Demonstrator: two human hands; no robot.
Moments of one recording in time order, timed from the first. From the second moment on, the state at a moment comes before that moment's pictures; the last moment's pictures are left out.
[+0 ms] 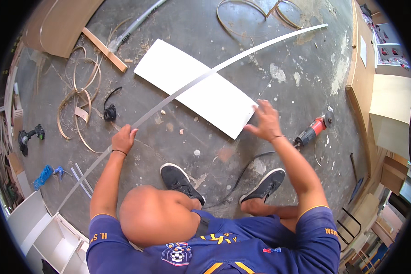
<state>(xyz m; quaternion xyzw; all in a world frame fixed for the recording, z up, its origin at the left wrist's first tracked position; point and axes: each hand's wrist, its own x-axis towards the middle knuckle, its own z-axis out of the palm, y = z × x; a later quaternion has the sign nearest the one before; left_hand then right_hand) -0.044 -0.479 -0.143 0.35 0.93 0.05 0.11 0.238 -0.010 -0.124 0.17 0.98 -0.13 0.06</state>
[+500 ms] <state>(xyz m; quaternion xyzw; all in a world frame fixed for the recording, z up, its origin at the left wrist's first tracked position) -0.036 -0.472 -0.143 0.25 0.95 0.03 0.19 0.185 -0.099 -0.166 0.21 0.96 -0.16 0.06</state>
